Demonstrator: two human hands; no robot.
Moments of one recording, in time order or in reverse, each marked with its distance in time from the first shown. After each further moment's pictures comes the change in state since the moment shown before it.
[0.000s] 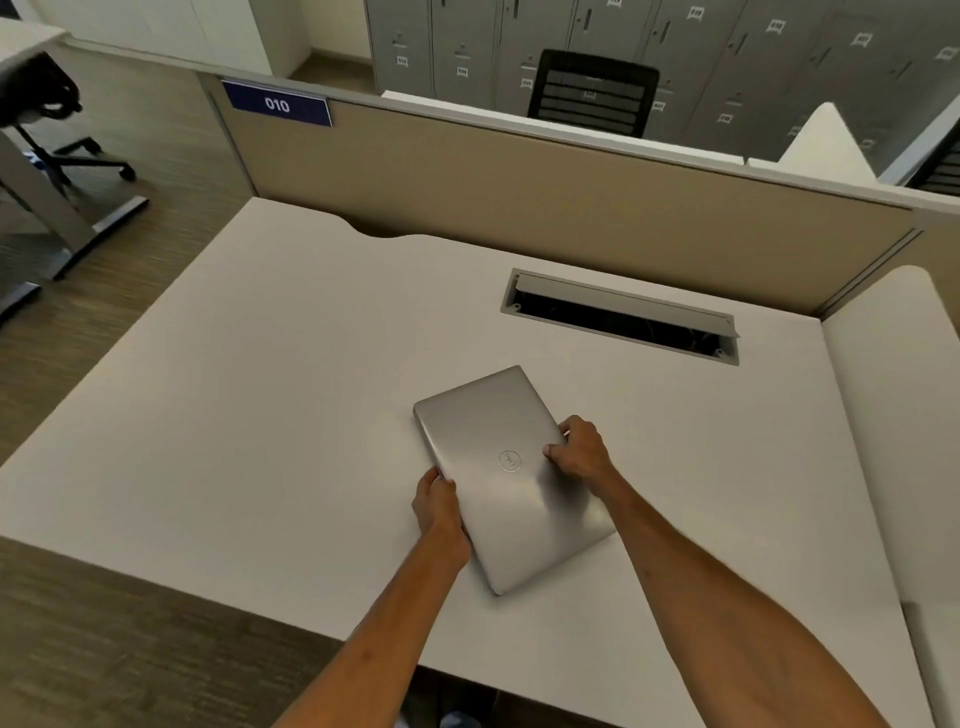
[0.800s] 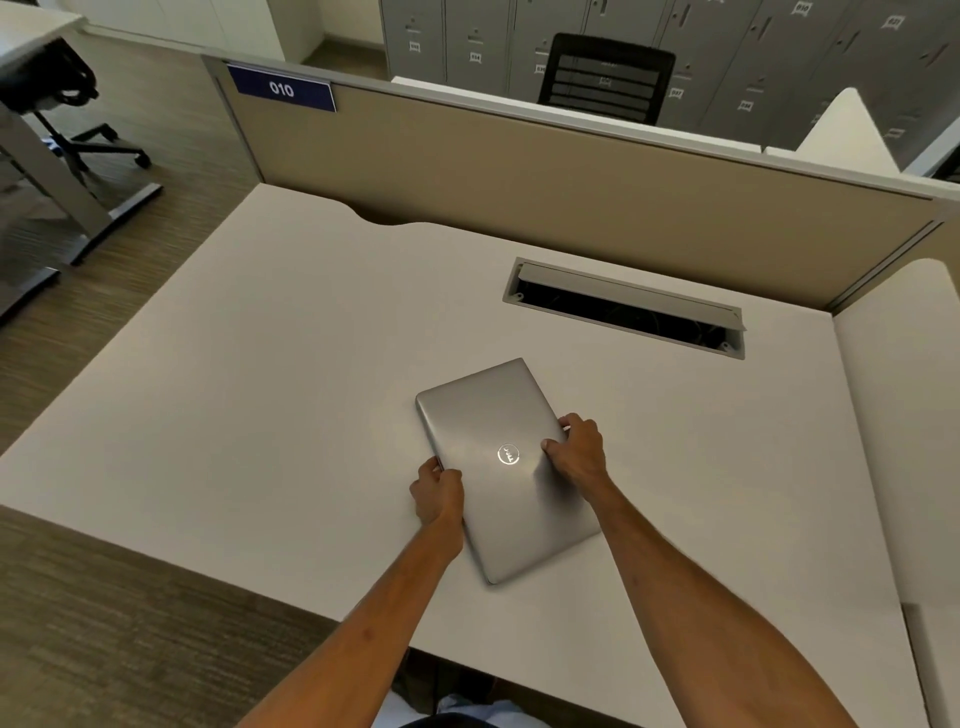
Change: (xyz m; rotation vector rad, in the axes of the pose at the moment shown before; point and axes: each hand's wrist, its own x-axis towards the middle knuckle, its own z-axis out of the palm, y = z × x) left_hand 0.059 -0.036 -0.004 0.324 0.034 0.141; right_hand -0.014 0.012 0.010 0.084 0.064 0.000
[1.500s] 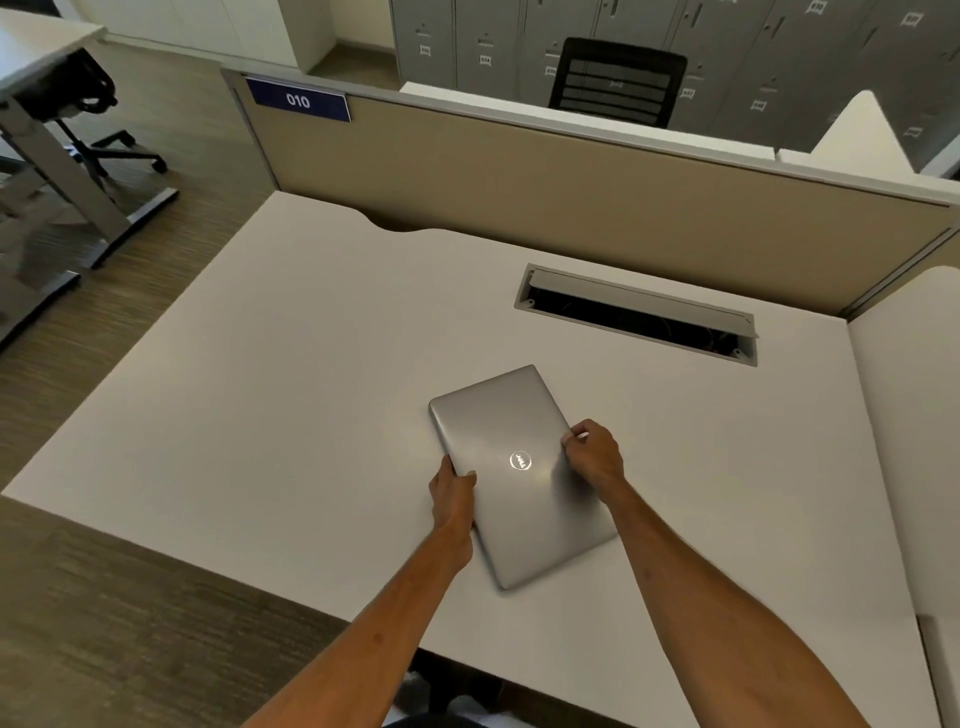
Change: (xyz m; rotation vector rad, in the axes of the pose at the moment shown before) left_hand -0.042 0.032 -0.013 -0.033 -0.194 -0.003; right_hand -0.002 -0.012 -0.013 0.085 0.009 0.099
